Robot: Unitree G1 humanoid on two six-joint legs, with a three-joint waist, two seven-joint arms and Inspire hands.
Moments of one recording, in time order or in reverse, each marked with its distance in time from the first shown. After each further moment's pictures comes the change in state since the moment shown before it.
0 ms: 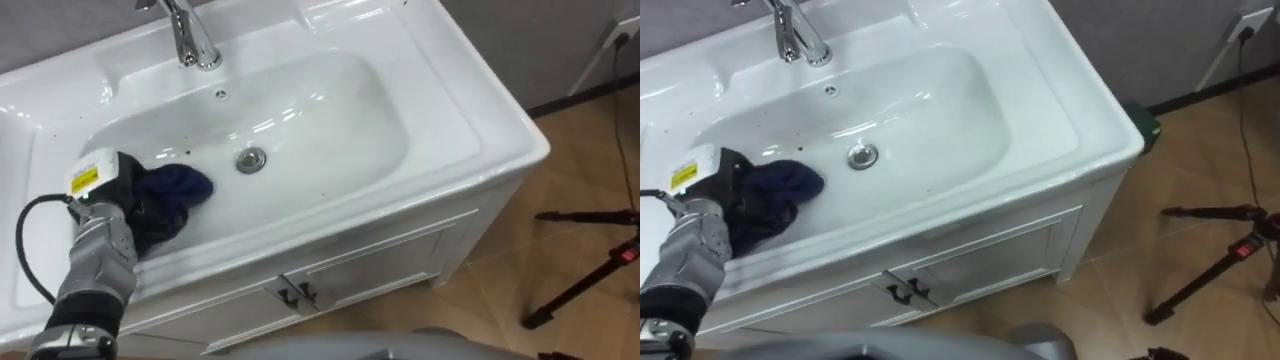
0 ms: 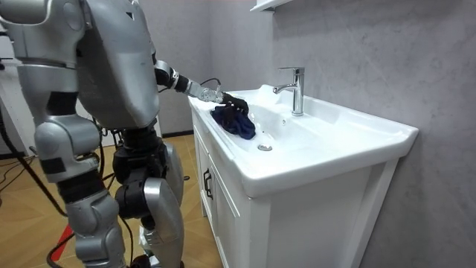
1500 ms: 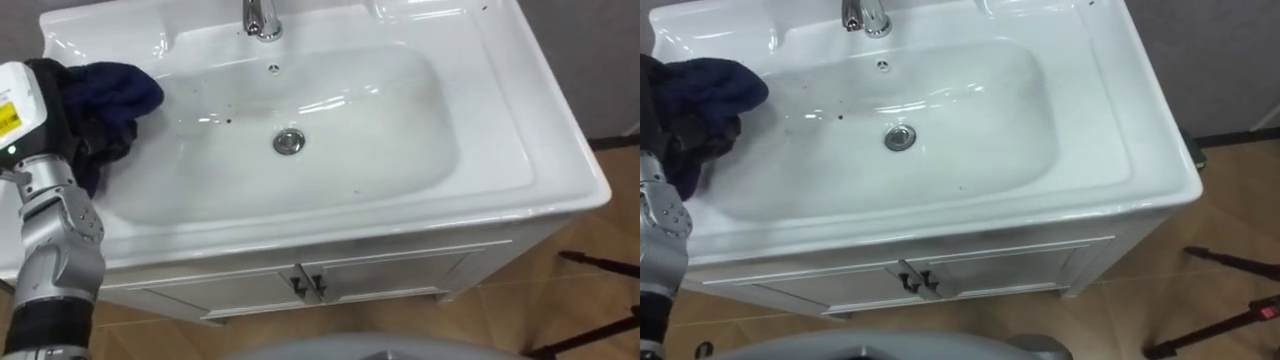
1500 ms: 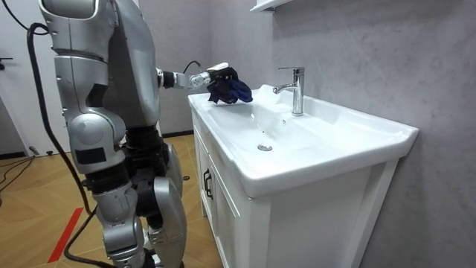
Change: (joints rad) left arm 0.113 0.038 0.104 -0.321 0.014 0.019 0.211; right arm 0.034 0.003 0.130 0.076 -0.058 -0.010 0.021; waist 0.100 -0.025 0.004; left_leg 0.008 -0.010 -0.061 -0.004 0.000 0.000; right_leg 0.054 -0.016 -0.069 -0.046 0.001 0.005
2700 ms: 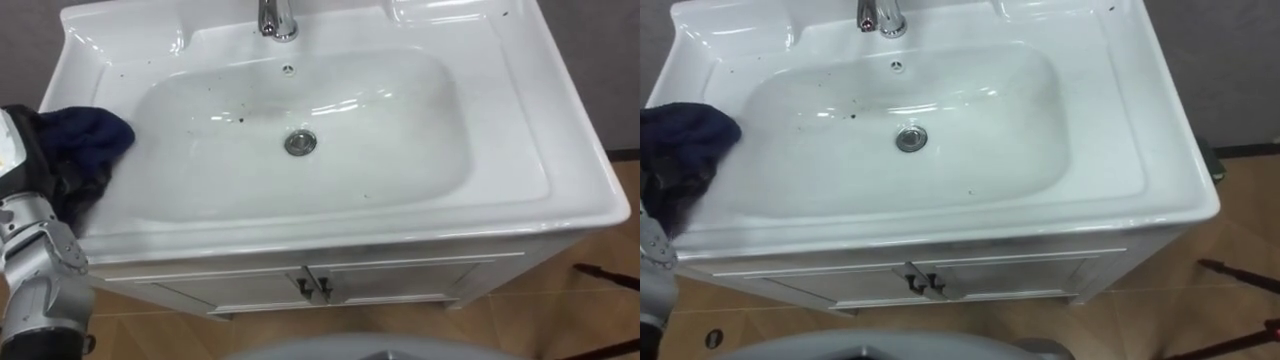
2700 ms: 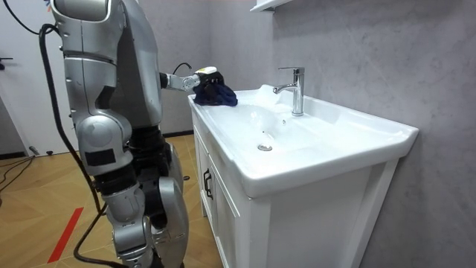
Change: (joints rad) left arm 0.084 0.000 0.041 0.010 0.038 0.093 -0.004; right arm 0.034 0.000 0.002 -0.036 0.002 0.020 0.007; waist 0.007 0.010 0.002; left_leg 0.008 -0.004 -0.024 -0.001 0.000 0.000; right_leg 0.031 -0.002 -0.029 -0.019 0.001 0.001
